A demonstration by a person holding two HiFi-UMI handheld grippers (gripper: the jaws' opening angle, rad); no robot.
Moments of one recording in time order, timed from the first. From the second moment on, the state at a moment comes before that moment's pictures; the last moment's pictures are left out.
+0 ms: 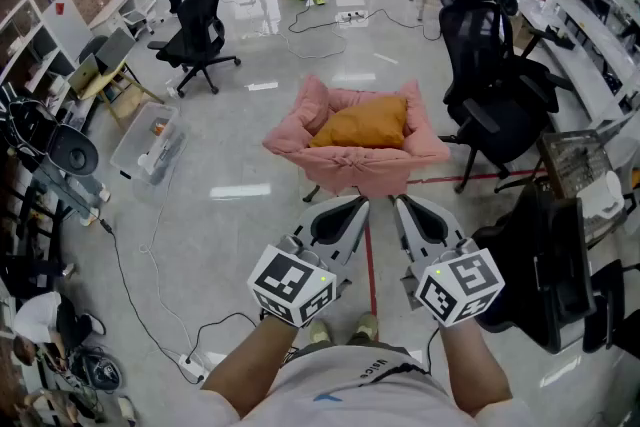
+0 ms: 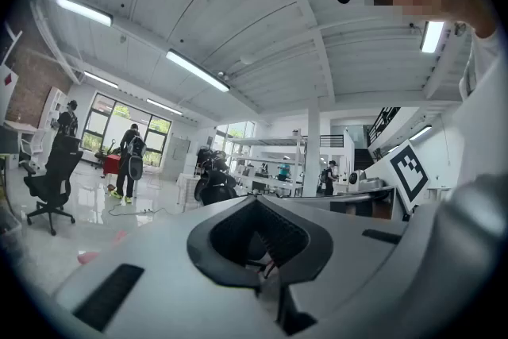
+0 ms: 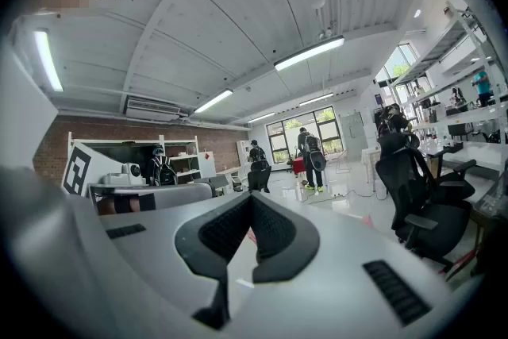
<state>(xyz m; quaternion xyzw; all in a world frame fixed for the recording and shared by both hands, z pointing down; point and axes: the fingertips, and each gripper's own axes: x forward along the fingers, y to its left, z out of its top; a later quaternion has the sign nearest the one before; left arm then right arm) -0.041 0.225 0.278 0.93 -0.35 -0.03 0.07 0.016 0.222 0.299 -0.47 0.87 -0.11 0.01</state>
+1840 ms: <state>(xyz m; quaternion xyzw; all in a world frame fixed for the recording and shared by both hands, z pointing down) 0.015 0.133 0.313 0.93 -0.37 -0.01 0.08 0.084 0.141 0.323 -0.47 0.88 -0.10 0.01</state>
